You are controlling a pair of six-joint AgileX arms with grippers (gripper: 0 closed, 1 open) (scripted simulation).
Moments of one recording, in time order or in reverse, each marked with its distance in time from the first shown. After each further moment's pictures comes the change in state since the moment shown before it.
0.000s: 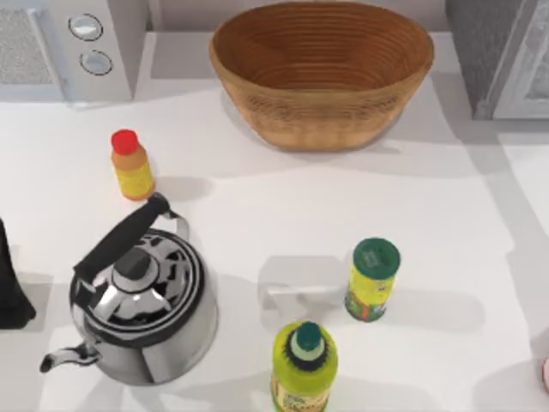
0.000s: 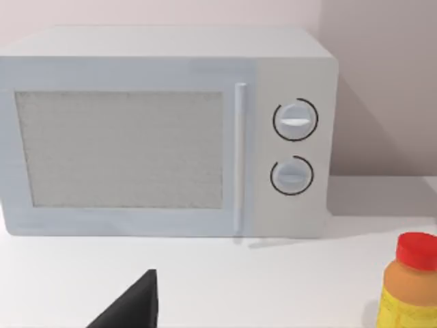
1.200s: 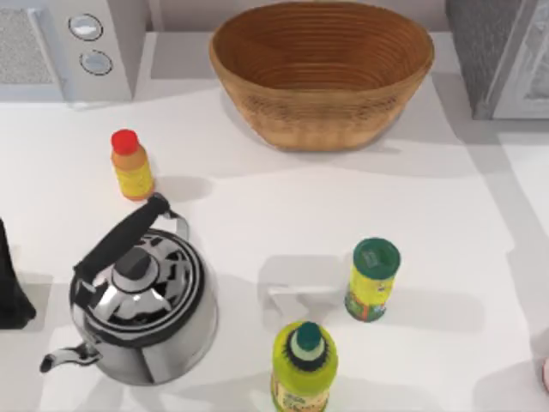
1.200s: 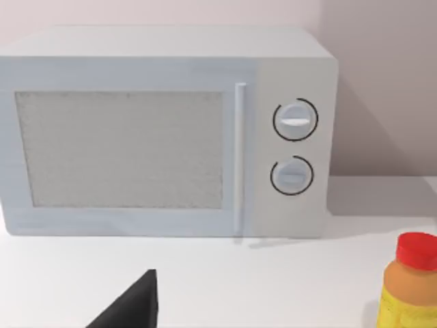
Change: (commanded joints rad) left arm 0.000 0.000 0.000 0.000 0.000 0.000; right arm 0.000 0.001 0.001 0.000 0.000 0.000
